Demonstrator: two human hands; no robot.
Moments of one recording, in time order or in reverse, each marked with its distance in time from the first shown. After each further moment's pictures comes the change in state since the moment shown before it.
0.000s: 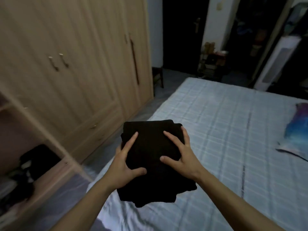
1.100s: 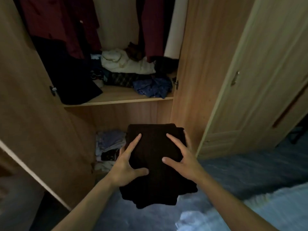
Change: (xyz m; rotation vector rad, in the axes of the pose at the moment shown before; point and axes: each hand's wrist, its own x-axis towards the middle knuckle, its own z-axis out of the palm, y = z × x) left_hand -0.271 -0.257 -0.414 -0.032 0.698 -0.316; right_hand 0.160 -0.306 0.511 0.044 -0.590 -0.489
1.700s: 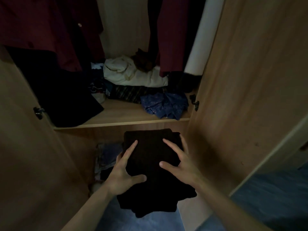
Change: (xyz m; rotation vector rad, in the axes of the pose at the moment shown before) left_hand 0.190 -0.061 -0.083 -0.150 0.091 -0.102; right_hand 0.231 0.017 0.017 -0.130 -0.145 0.034
